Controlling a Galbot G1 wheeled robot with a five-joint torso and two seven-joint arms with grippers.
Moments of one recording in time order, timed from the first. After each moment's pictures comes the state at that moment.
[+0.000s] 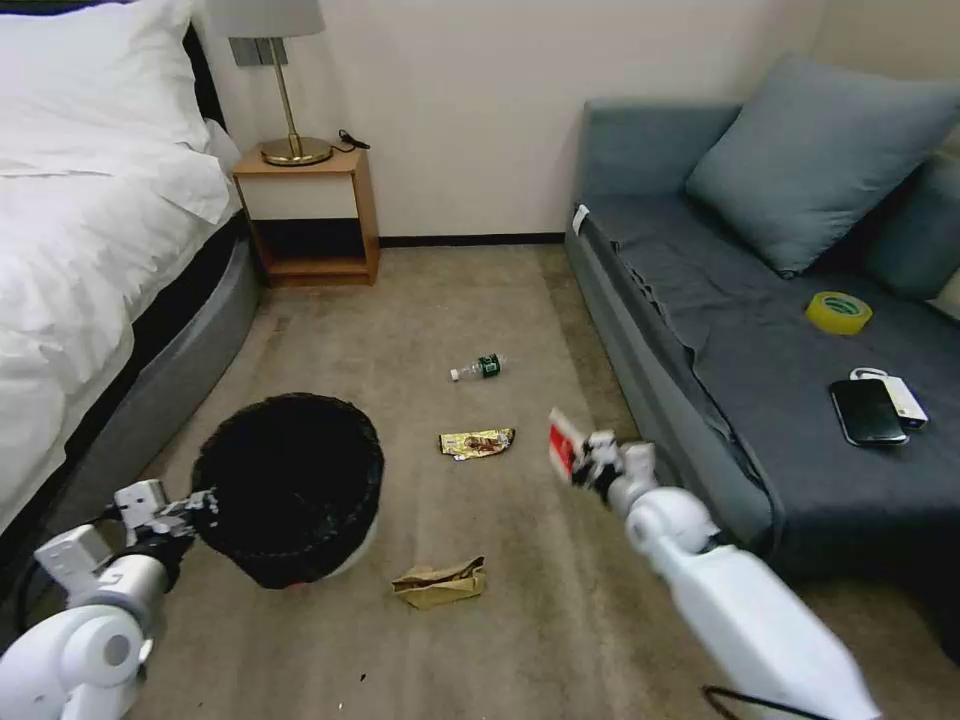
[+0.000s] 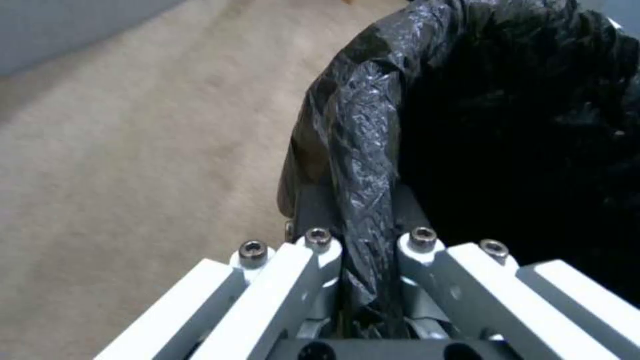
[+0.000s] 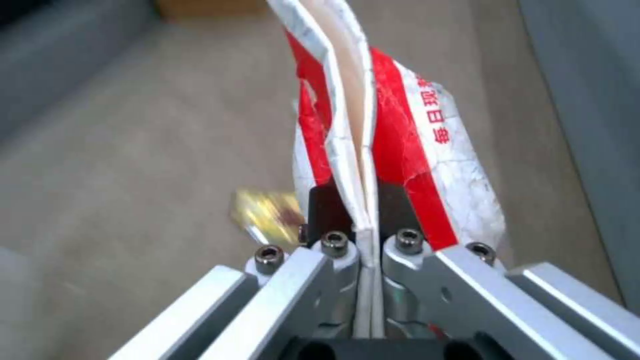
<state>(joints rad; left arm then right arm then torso) 1.46 -1.29 -0.87 -2.04 -0.78 0.57 -0.11 -0.88 1.00 0.09 1.72 0.79 -0.43 0.17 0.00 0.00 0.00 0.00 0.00</state>
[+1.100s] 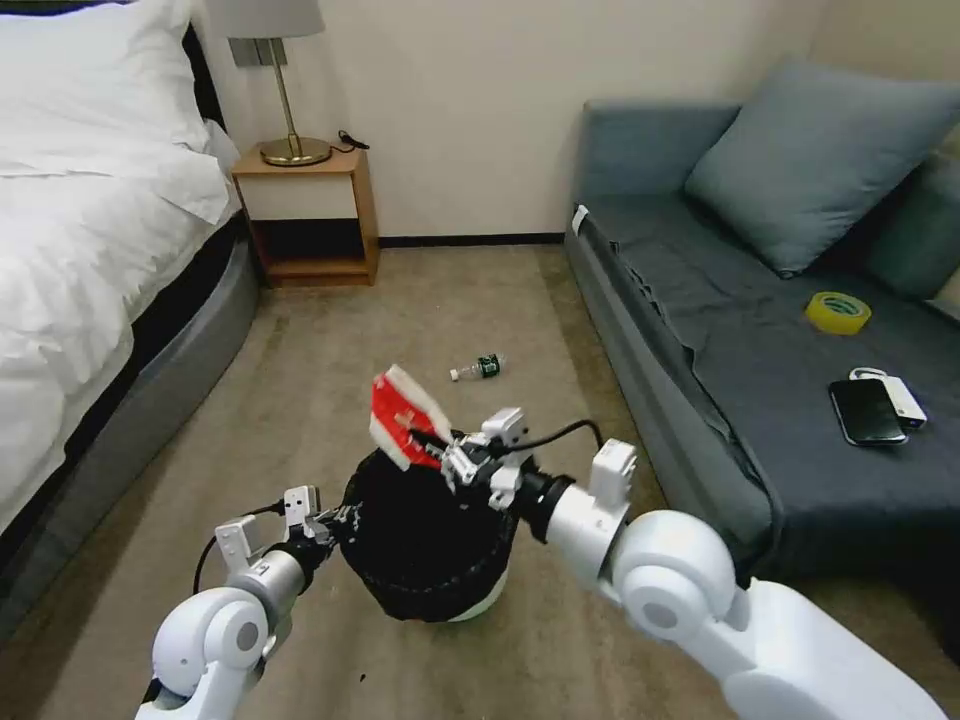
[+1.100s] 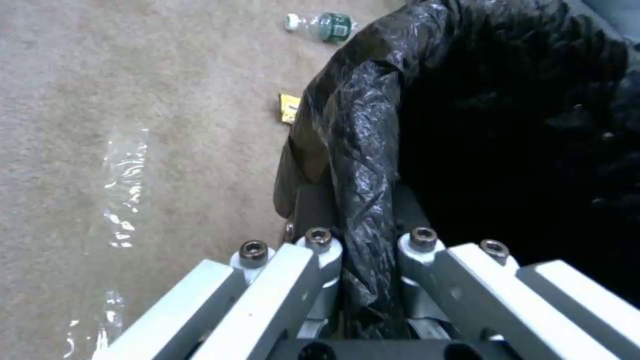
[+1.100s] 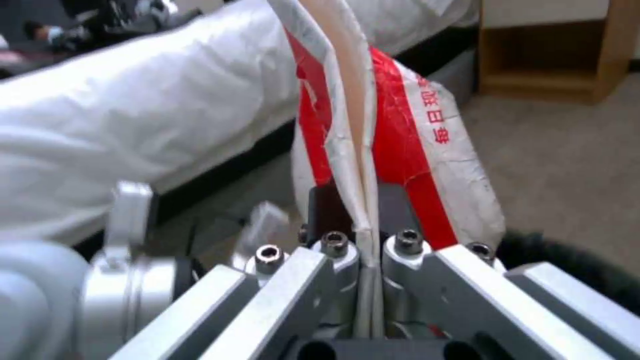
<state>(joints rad) 1.43 -1.30 -0.61 -2.03 -0.75 0.62 0.01 -0.90 0.93 -0.21 2.19 0.87 -0.36 0.05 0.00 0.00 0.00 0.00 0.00</state>
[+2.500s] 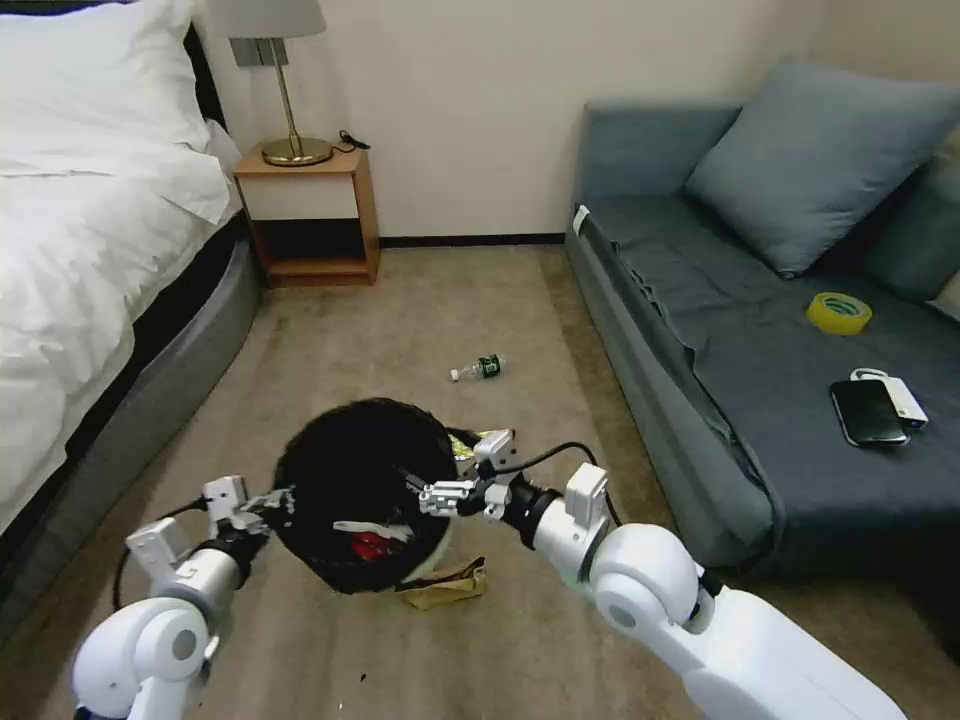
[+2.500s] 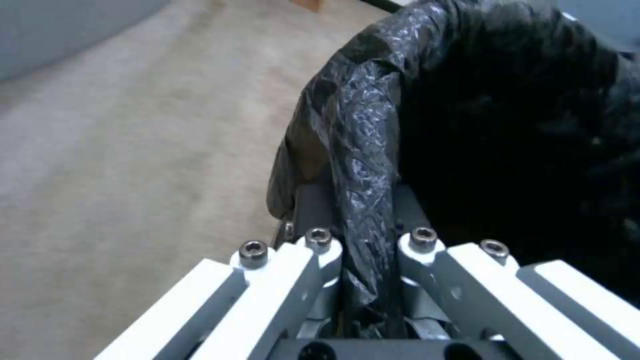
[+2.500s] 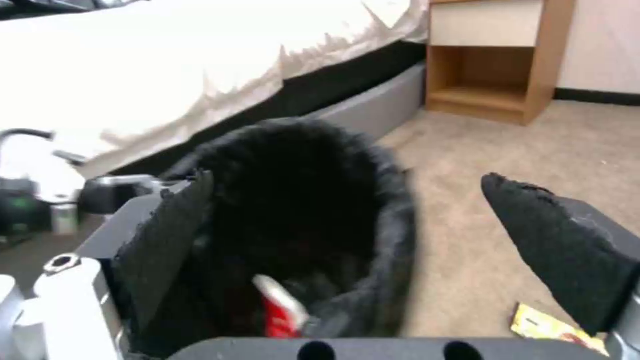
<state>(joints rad) 1.49 -1.36 -0.86 -2.08 -0.64 0.54 -0.02 -0.92 0.98 -0.17 2.05 0.69 -0.28 -0.01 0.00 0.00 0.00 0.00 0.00</state>
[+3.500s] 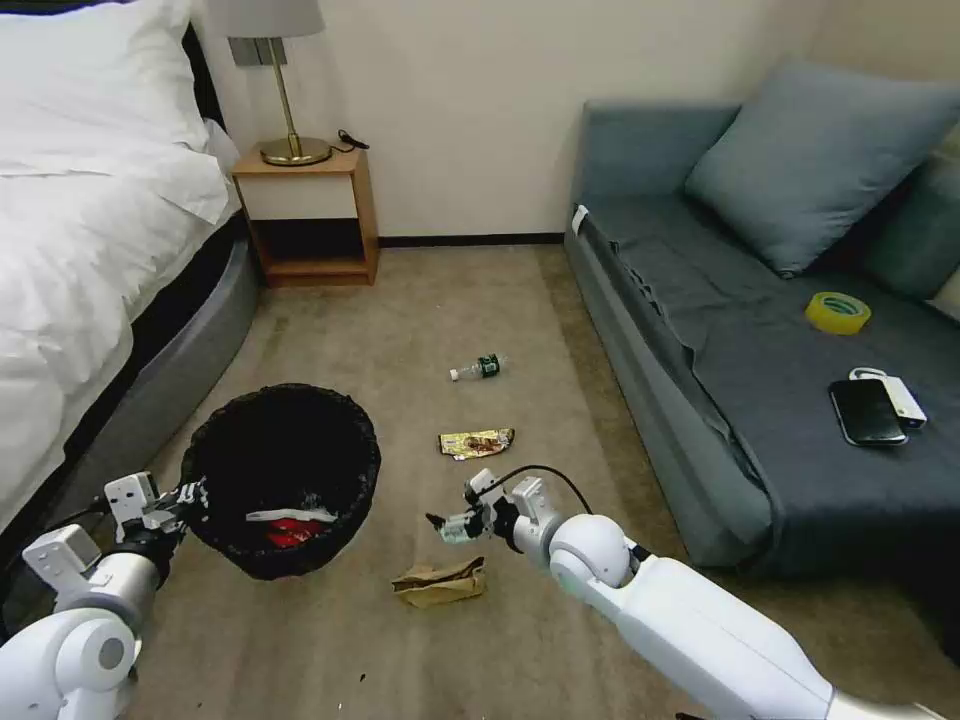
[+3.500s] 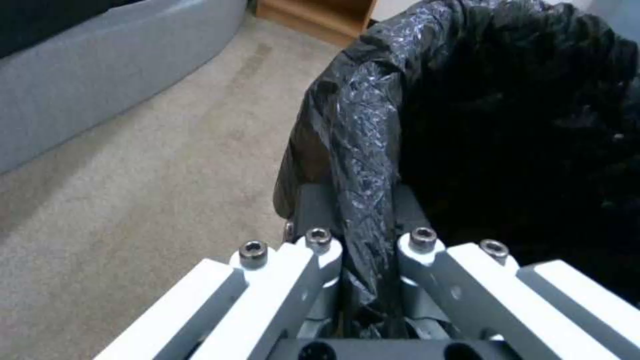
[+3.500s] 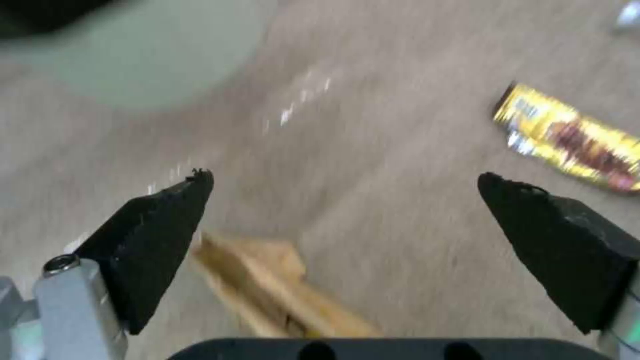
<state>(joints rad) 1.49 -1.32 -0.98 -2.08 -0.69 0.53 -0.01 -0.69 1.06 -0.46 1.55 0.60 -0.43 -0.08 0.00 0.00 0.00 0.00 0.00</state>
